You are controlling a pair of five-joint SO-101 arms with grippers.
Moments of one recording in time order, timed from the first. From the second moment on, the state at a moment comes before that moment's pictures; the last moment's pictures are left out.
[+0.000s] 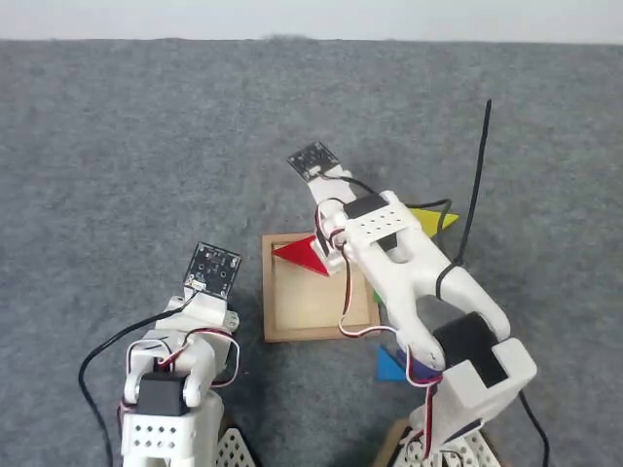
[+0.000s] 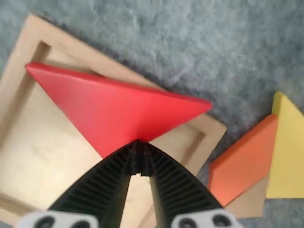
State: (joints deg) left arm -3.3 -103.1 96.9 72.2 -9.4; right arm -29.7 9.1 23.6 53.5 8.0
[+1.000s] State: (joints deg) left arm -3.3 -103.1 96.9 72.2 -9.4; right arm -29.7 18.9 13.6 45.2 5.3
